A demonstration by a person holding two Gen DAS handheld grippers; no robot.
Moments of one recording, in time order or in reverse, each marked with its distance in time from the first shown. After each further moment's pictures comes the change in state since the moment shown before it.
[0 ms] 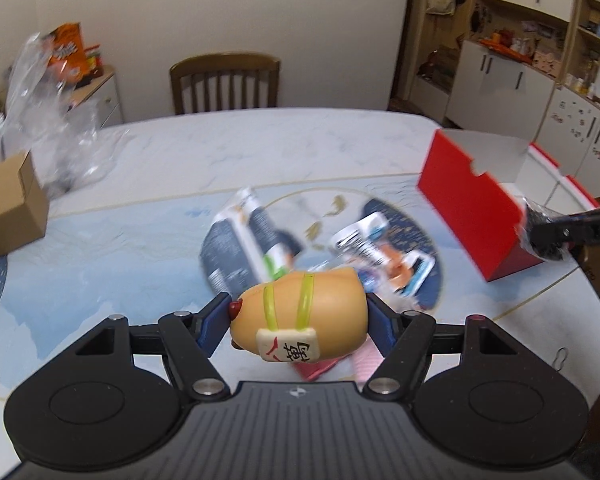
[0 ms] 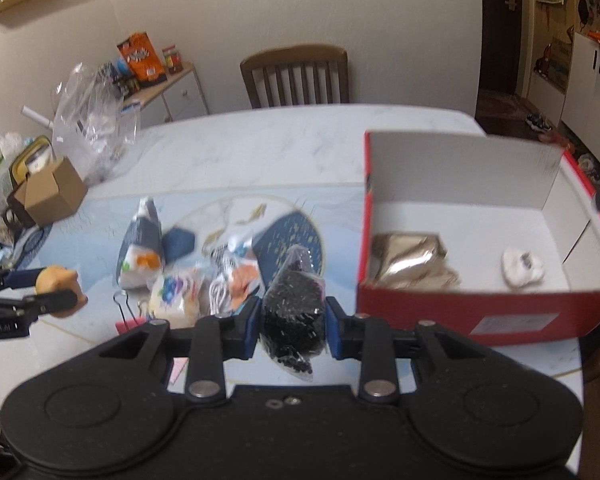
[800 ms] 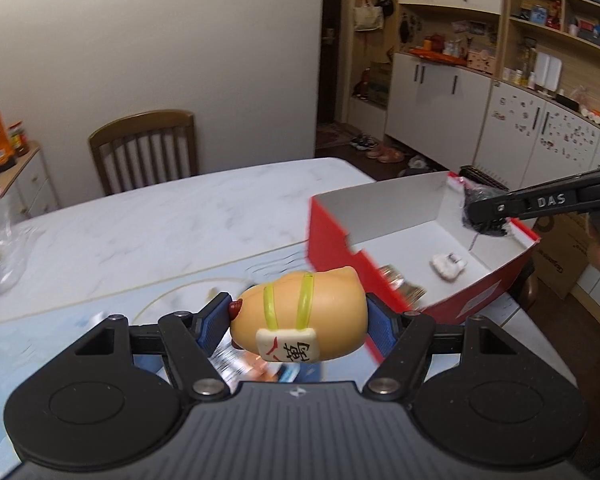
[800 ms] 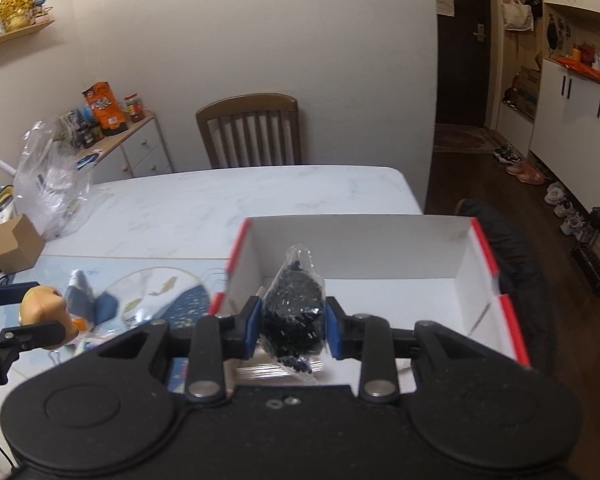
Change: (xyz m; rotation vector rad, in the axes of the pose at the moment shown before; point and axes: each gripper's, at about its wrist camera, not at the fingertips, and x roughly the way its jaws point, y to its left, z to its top) left arm 0.026 -0.139 0.076 0.154 -0.096 -0.118; right arm -0.029 -0.114 0.050 0.007 -0.110 -0.074
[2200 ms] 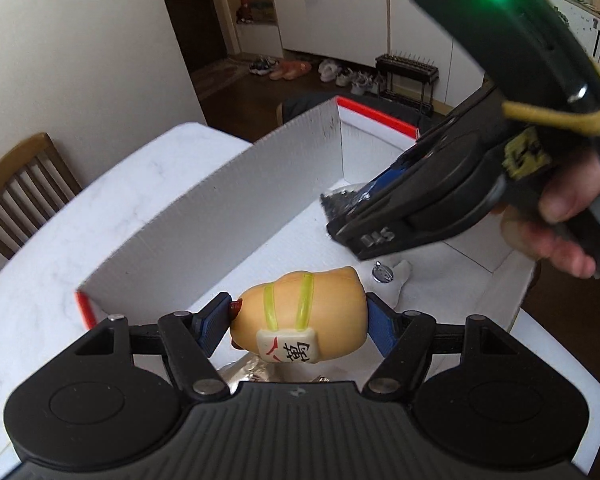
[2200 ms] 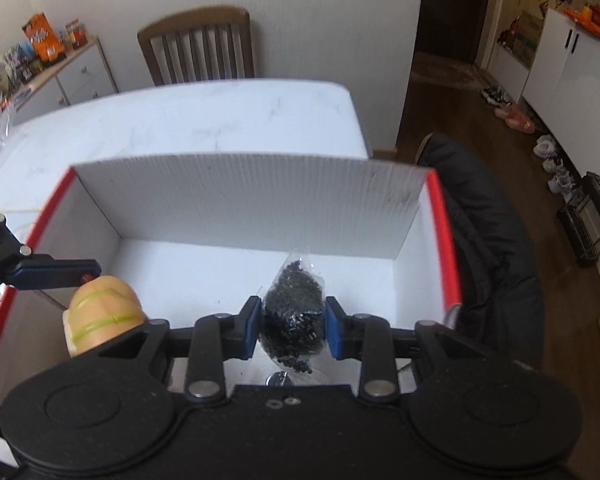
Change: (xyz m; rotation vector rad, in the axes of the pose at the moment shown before) left arm 0.208 -0.155 0.067 0.360 0.261 -0.135; right arm 0.138 -0.104 0.015 -0.038 0.273 -0.070
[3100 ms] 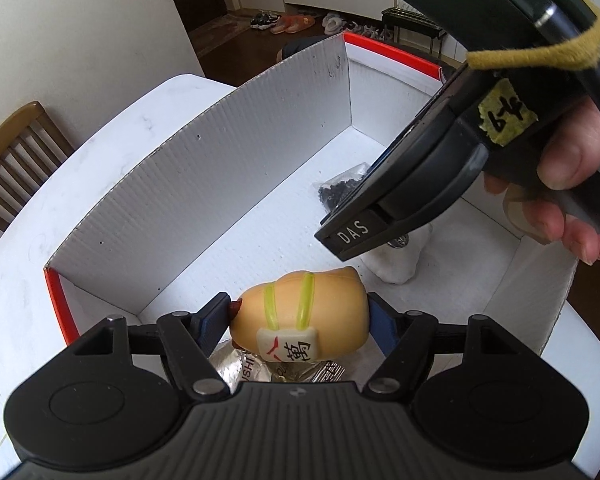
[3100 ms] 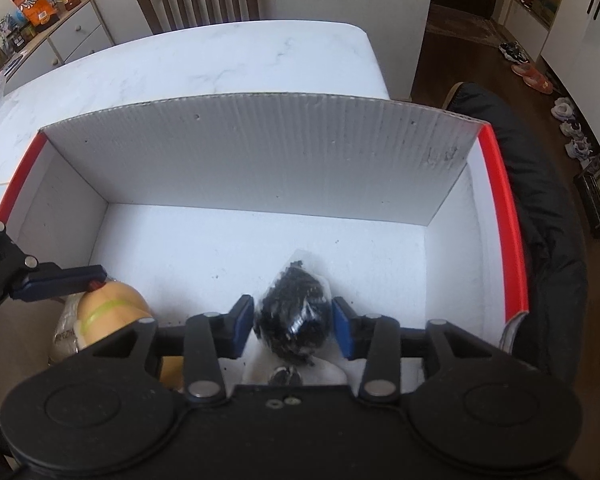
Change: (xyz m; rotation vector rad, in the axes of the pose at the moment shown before) left arm 0.029 -0.002 -0.005 0.012 0.134 0.023; right arm 0.040 0.002 0.009 0.006 0.161 0.032
